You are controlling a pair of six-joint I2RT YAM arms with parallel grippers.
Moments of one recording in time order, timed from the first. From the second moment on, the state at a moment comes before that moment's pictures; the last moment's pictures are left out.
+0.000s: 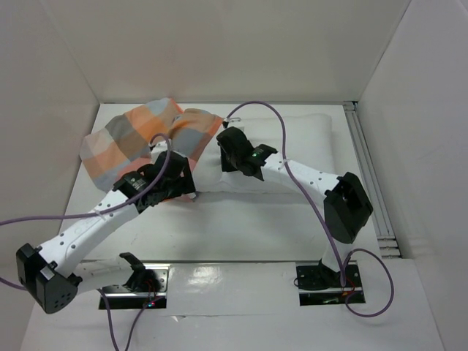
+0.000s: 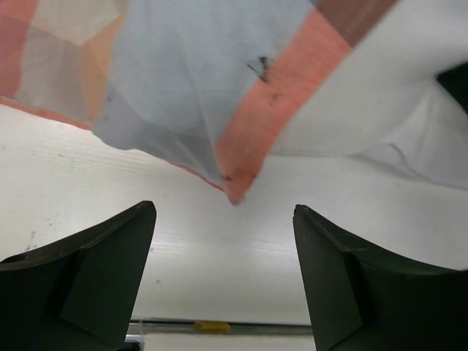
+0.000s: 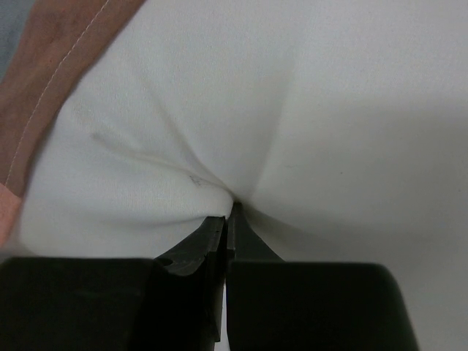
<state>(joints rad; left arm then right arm) -0.63 1.10 1.05 -0.82 -0.38 -0.75 0.81 1.75 1.42 -0.40 0.30 0.51</state>
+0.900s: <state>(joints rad) -0.71 1.36 1.47 -0.79 -0.19 -0.54 0.75 1.80 1.57 -0.42 0.32 0.51</state>
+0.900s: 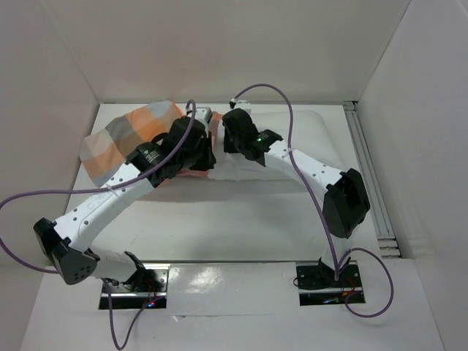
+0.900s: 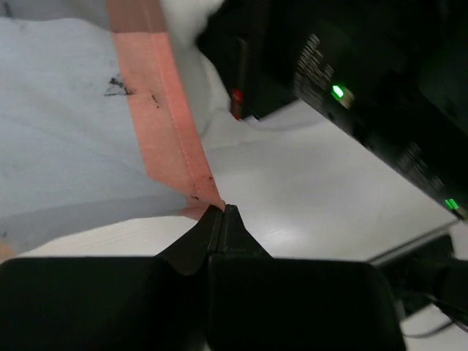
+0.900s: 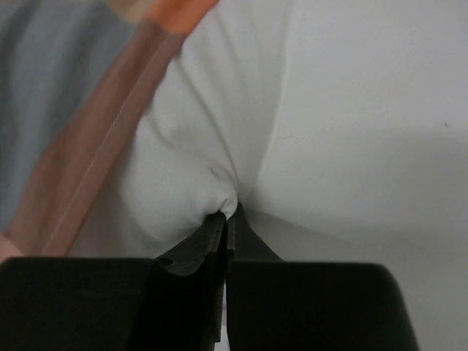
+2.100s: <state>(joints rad) -0.52 2.12 2.19 -1.01 -0.41 -0.40 0.07 1.58 1.49 -0.56 0.32 0.43</state>
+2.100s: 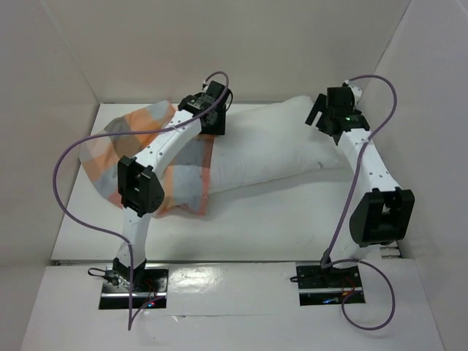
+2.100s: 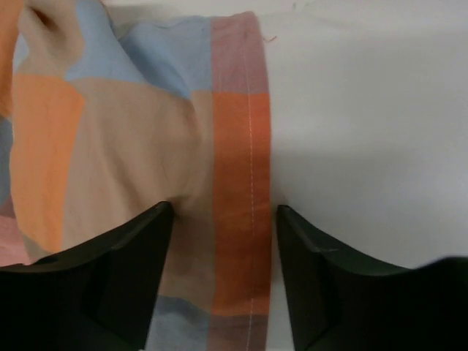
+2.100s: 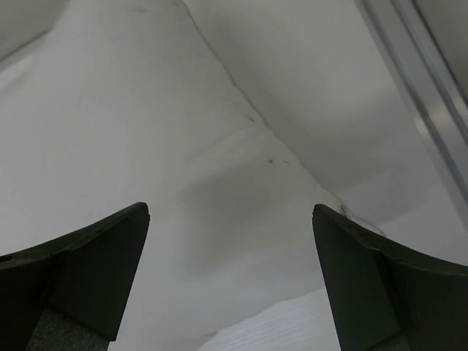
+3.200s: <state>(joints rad) -0.67 2.09 2.24 -0.81 0.20 -0.41 0.51 0.99 1.08 -0.72 0.22 0.62</state>
